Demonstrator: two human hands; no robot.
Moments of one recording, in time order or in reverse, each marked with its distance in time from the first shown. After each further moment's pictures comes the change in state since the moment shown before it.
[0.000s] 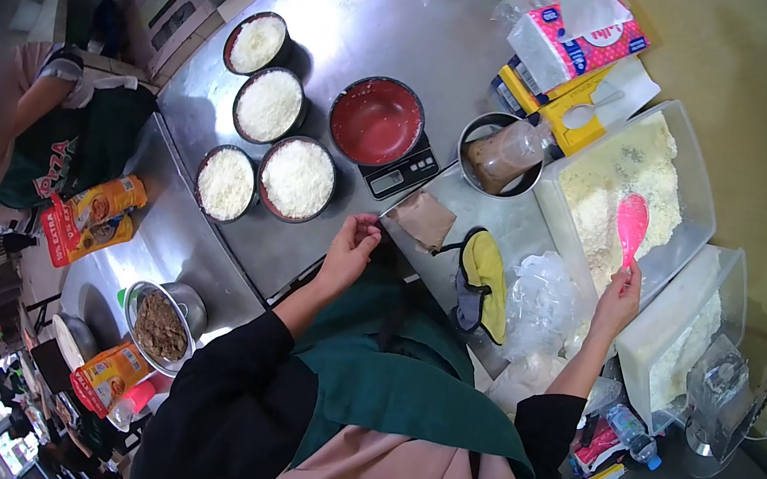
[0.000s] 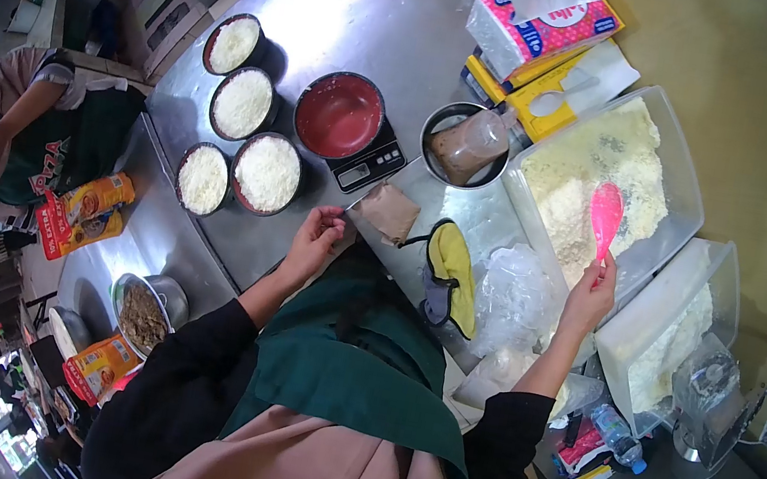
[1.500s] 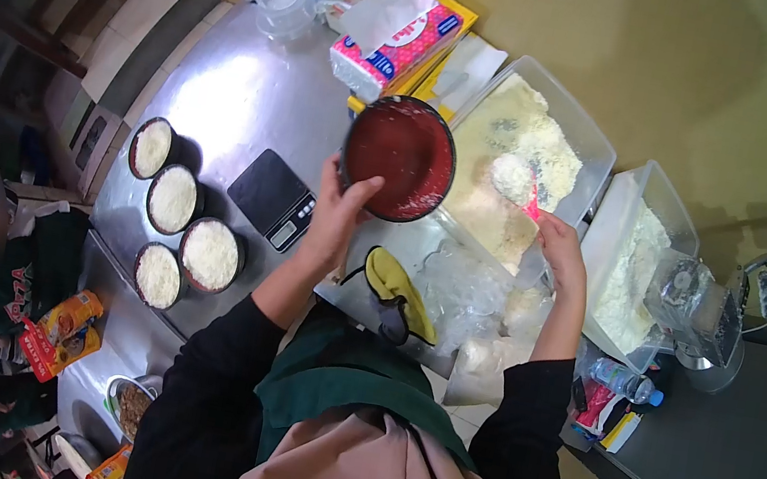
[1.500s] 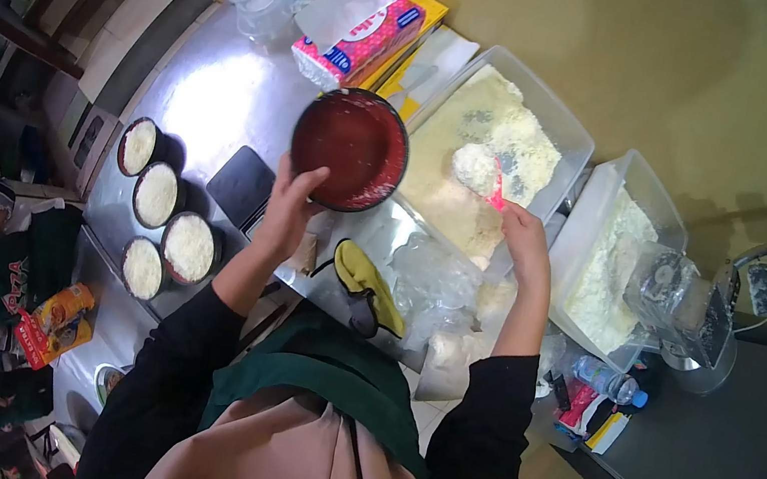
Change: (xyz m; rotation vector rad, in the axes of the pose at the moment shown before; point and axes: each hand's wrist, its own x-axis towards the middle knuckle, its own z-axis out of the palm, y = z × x) left_hand 0.021 0.184 0.141 -0.346 -0.288 0.220; right_hand 0.056 -0.006 -0.052 0.404 -0.515 0.294
